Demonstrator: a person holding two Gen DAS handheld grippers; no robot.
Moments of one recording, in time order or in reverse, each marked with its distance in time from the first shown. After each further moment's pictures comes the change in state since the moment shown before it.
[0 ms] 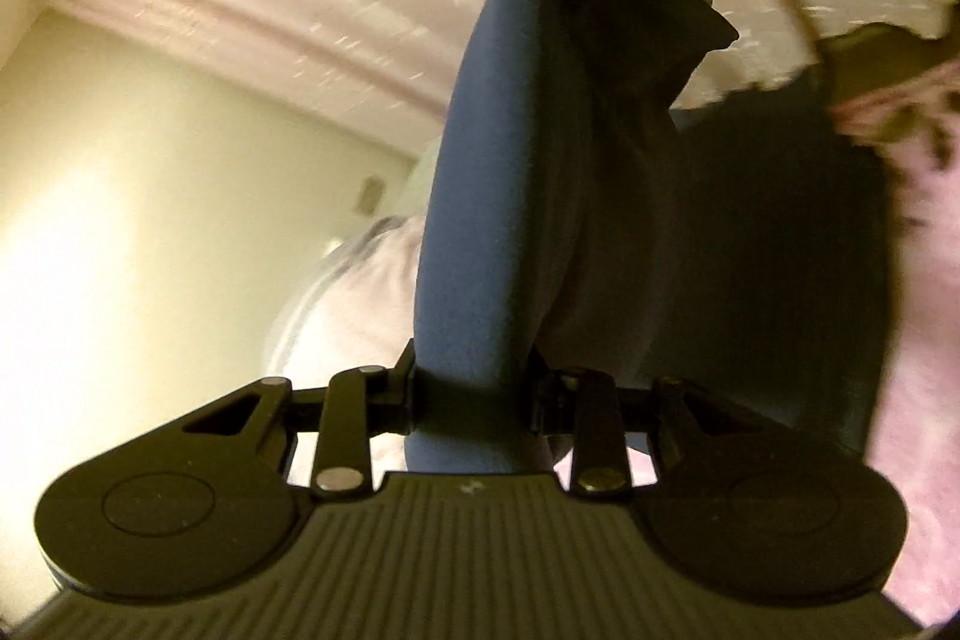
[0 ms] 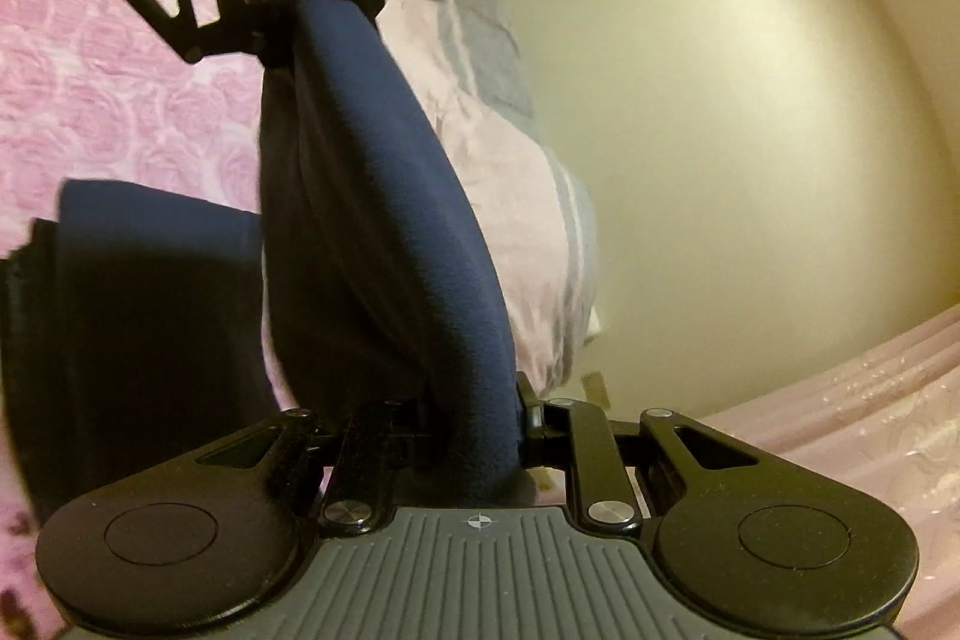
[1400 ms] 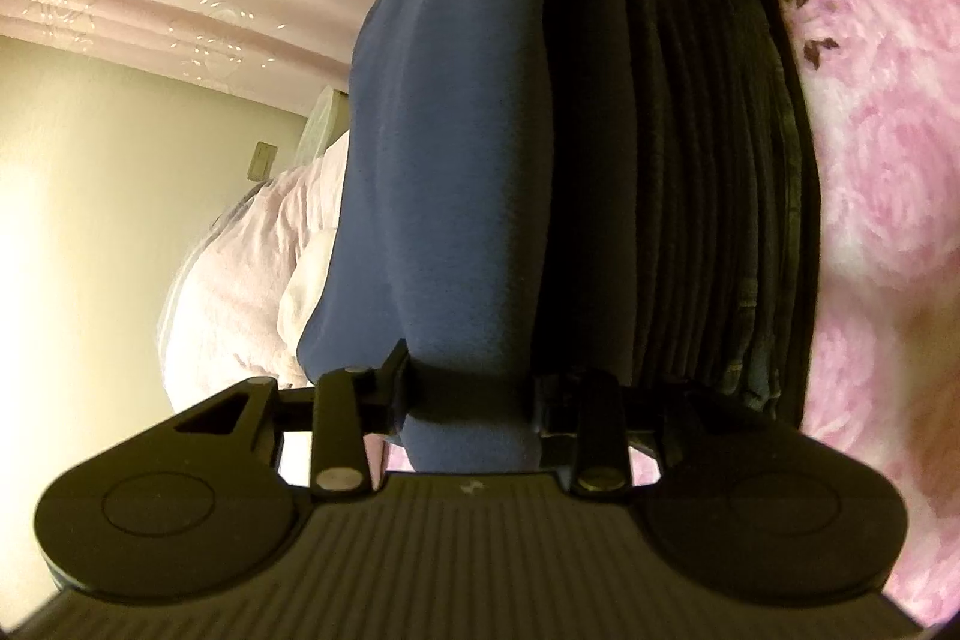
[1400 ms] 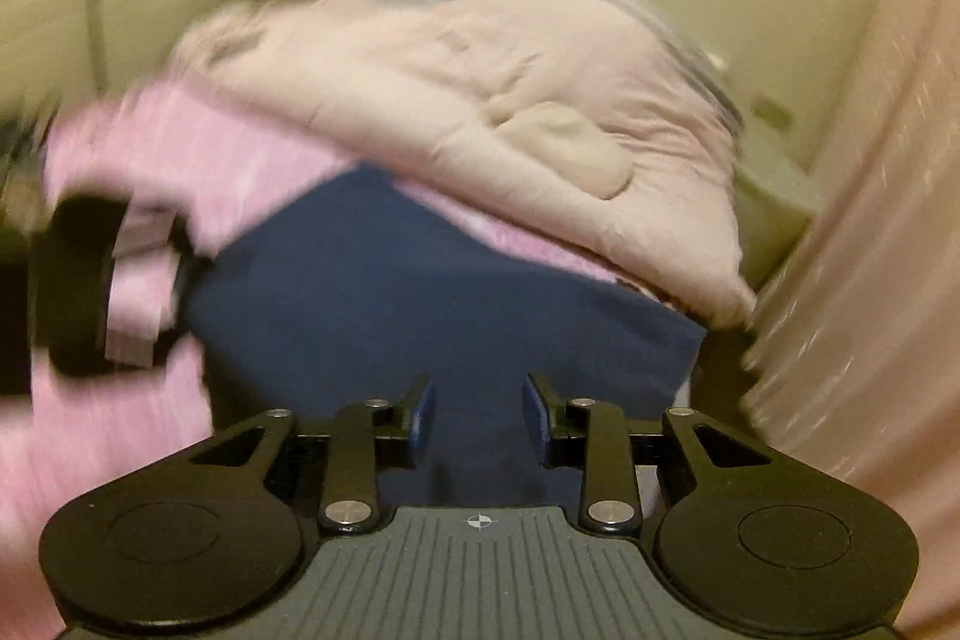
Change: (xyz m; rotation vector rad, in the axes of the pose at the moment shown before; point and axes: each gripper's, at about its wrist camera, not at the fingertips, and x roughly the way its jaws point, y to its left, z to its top) left arm 0.060 -0.175 -0.072 0.143 0.057 -0.157; right arm 0.029 0.011 -0.061 0.892 0.168 0.403
